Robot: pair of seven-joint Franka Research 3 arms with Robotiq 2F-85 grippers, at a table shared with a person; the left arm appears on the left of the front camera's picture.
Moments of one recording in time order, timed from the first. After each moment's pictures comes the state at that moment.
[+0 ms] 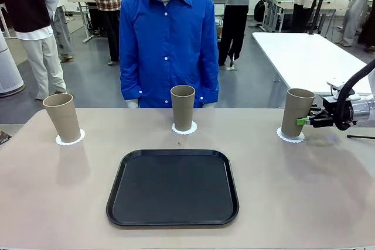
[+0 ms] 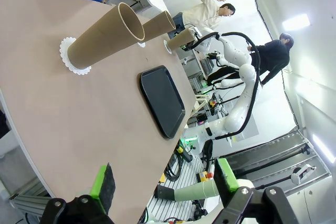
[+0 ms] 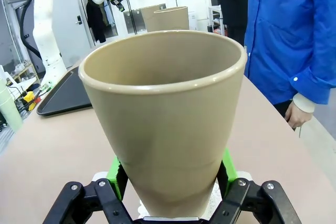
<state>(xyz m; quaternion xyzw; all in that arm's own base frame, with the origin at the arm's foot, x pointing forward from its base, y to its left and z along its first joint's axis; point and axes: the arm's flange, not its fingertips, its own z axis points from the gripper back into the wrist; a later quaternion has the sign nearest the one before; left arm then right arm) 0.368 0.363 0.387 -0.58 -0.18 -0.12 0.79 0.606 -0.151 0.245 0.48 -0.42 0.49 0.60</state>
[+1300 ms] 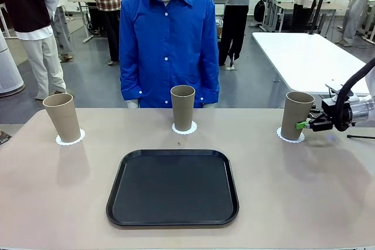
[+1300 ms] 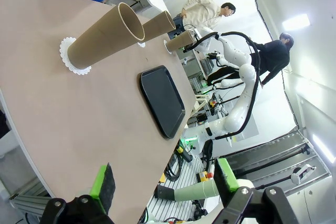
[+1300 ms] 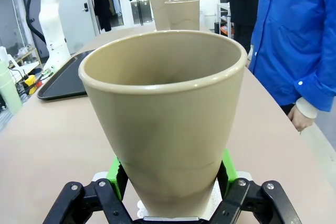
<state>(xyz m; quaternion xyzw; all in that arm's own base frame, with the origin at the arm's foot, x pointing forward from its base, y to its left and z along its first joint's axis) 0.368 0.363 0.387 -0.58 -0.18 -0.12 0.79 0.604 -0.146 0.240 0.46 -0.42 0.52 0.58</state>
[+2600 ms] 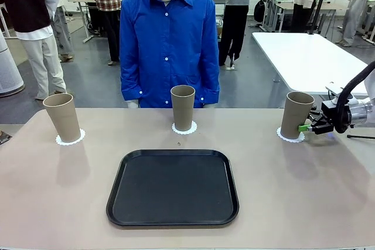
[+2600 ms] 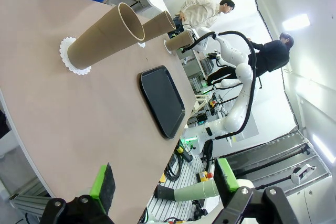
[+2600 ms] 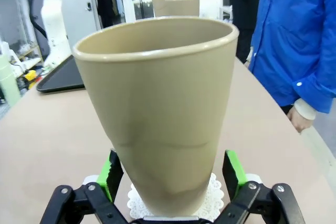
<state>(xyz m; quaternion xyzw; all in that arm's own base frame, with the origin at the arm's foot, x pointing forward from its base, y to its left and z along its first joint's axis) 0.368 0.363 0.387 -0.58 -0.18 -0.12 0.79 0.614 -0.154 0.226 0.46 -0.43 0.53 0.57</state>
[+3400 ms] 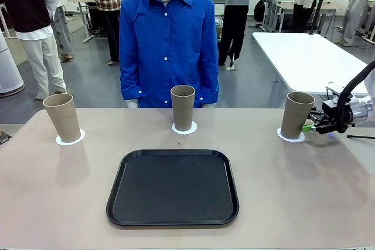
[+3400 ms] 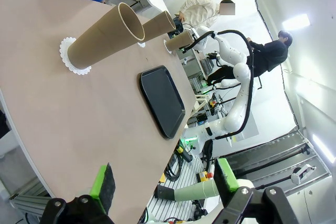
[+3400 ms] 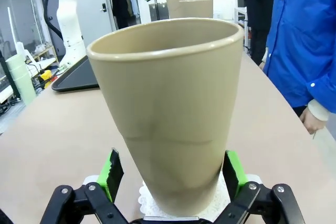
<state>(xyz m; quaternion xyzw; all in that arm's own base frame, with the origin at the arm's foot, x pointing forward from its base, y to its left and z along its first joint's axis) 0.368 0.363 0.387 -0.58 -0.18 -0.12 0.79 0.618 -0.161 0.226 0.49 -0.40 0.54 0.56</state>
